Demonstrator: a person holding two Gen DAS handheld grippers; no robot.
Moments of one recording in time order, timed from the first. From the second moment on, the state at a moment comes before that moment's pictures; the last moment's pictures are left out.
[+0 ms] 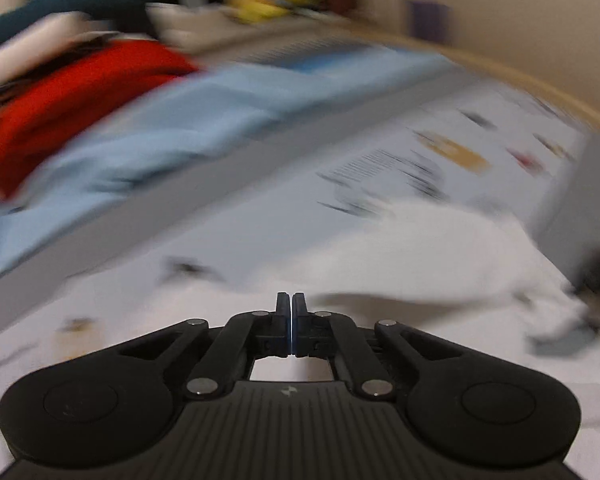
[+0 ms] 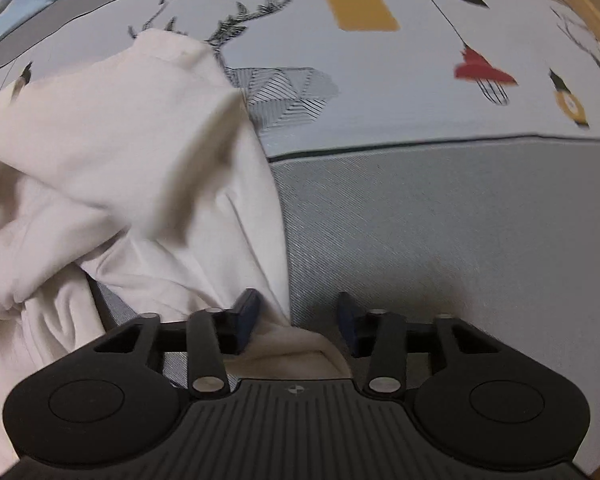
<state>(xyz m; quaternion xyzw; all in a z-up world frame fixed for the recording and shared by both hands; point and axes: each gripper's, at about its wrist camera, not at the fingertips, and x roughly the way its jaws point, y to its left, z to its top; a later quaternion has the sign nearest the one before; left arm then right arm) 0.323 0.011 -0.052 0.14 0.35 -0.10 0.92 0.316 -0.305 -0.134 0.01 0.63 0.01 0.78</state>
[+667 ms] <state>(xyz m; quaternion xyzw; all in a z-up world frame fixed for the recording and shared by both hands) 0.316 0.072 -0.043 0.04 0.36 -0.16 0.92 0.313 -0.287 -0.127 -0.02 0.61 0.04 0.79</state>
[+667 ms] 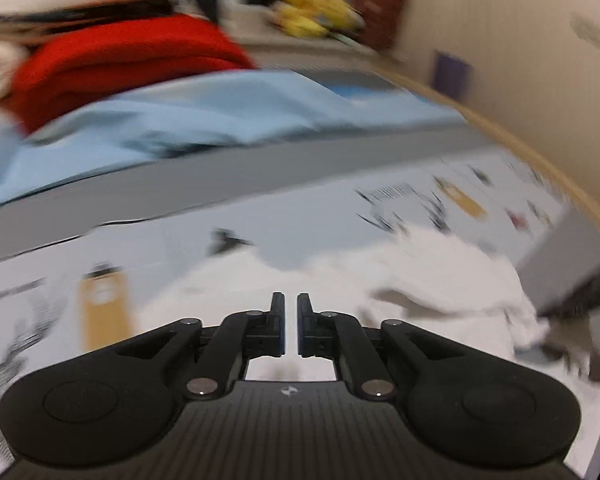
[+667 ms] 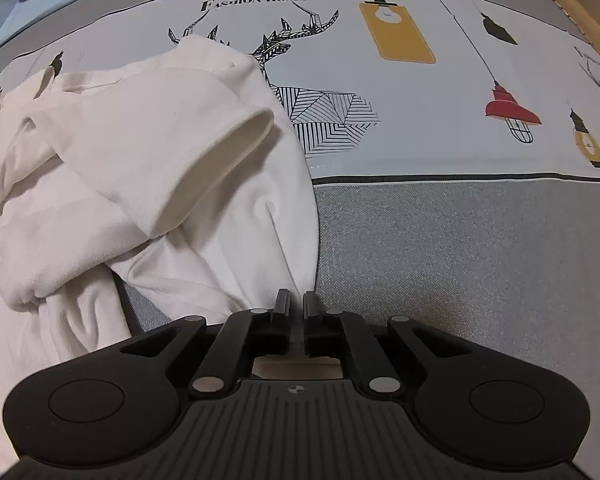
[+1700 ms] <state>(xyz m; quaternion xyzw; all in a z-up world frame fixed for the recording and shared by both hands) 0.309 0.240 0.009 0.02 0.32 0.24 0.92 0.320 -0.296 -0.124 -0.01 0.61 0.04 0.79</state>
